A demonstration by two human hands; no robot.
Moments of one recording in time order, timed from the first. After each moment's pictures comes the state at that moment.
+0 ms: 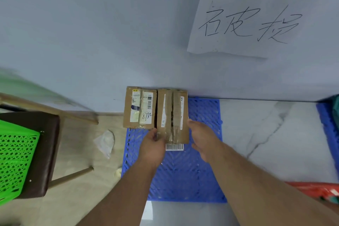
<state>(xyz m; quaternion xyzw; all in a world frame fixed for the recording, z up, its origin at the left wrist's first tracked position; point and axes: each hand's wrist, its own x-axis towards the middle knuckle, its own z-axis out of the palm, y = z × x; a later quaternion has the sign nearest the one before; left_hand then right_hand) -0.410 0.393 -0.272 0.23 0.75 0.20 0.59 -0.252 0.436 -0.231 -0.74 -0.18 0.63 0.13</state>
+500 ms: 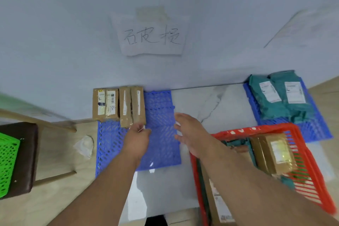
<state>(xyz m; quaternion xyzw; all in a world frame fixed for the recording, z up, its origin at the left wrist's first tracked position) -0.306 0.309 -0.136 0.28 0.73 0.22 0.58 -0.141 0.311 -0.077 -0.71 -0.15 0.64 0.25</state>
